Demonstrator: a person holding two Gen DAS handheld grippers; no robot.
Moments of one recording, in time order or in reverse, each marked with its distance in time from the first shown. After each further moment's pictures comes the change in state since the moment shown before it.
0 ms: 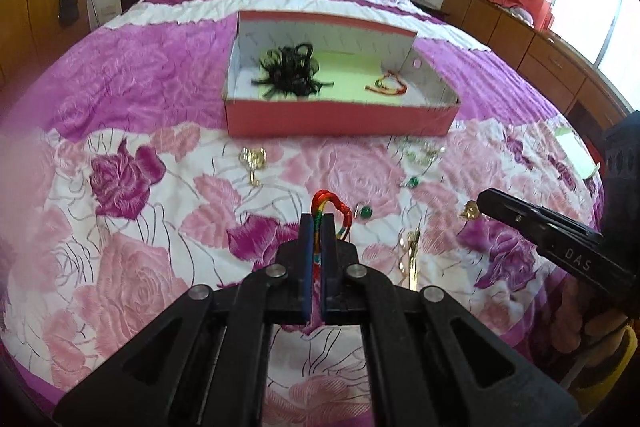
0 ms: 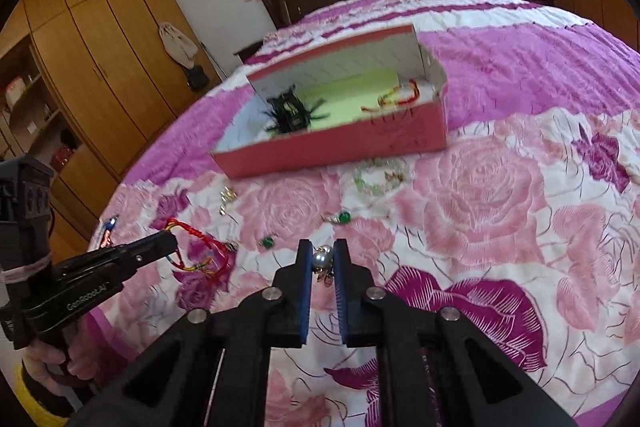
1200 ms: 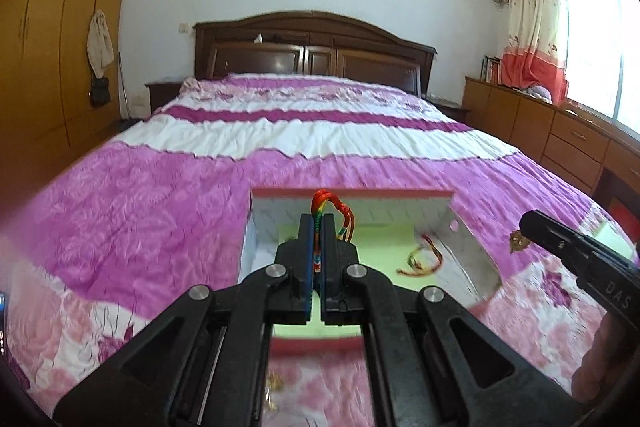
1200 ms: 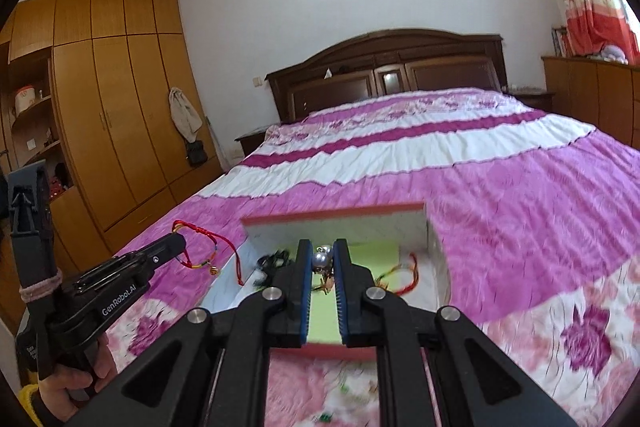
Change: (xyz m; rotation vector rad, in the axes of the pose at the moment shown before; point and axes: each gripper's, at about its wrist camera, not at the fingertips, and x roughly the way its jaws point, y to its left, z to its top) left arm 0.022 -0.001 0.106 0.012 -0.424 0.117; right arm 0.008 0.009 0.115 -0.124 -0.358 -0.064
